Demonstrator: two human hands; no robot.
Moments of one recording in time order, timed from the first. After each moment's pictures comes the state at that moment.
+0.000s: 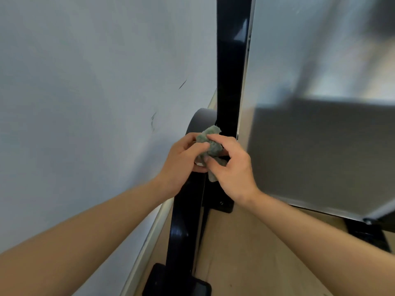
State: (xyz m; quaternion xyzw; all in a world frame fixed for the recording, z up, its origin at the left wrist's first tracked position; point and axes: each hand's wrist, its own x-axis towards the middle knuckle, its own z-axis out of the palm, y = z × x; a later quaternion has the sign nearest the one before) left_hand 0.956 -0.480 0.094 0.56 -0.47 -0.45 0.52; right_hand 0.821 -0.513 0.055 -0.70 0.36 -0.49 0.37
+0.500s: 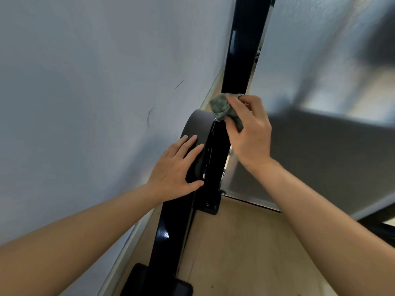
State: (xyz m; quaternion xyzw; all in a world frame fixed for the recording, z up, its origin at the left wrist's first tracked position) left_hand 0.999 -0.496 0.013 0.61 -0.77 0.06 0.17; right_hand 0.806 -0.576 0.099 -0.77 0.35 -0.53 -0.05
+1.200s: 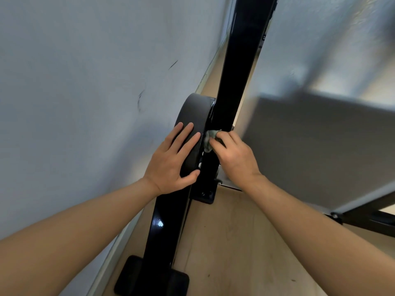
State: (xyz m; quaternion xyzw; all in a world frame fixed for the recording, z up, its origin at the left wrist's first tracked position) left_hand 1.003 -0.508 -0.024 0.54 -0.78 0.10 0.30; right_hand 0.794 -0.583 -0.007 -0.88 0.31 -0.29 -0.21
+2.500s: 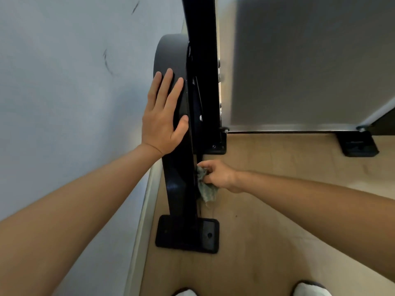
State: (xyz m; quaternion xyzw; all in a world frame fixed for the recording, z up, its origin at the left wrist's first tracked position) left_hand 1.002 -0.507 -0.028 0.54 -0.78 0.08 0.30; right_hand 0.818 -0.461 -0.118 -0.55 0.48 -0.09 0.68
